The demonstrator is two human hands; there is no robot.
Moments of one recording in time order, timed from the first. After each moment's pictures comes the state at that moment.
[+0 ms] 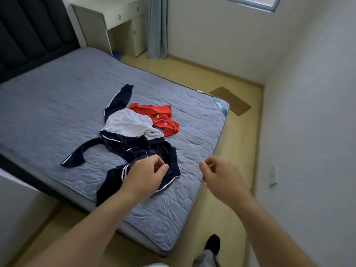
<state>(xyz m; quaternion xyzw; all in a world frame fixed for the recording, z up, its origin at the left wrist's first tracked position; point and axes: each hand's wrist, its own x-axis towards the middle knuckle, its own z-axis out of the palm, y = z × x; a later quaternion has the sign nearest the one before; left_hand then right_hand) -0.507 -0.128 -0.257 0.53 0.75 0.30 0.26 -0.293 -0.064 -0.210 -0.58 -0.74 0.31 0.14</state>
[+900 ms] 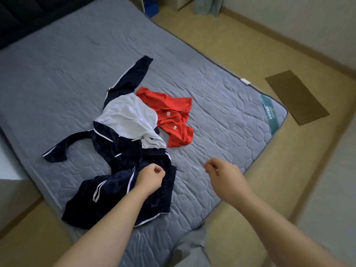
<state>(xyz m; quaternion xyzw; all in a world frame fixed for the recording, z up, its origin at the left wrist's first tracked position) -0.520 0.286 -0.497 0.11 0.86 0.26 0.42 -0.328 0.431 -0.403 -0.46 -0.79 0.40 -0.05</state>
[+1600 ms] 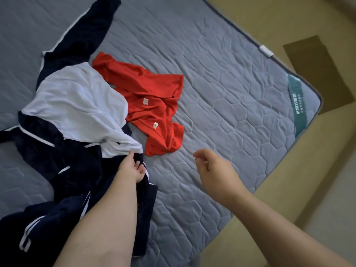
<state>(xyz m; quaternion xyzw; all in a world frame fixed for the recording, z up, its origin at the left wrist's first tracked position) -0.649 0.451 -0.798 -0.47 0.57 0.49 0.46 -0.444 0.591 -0.620 -0.48 -0.74 0.45 -0.12</state>
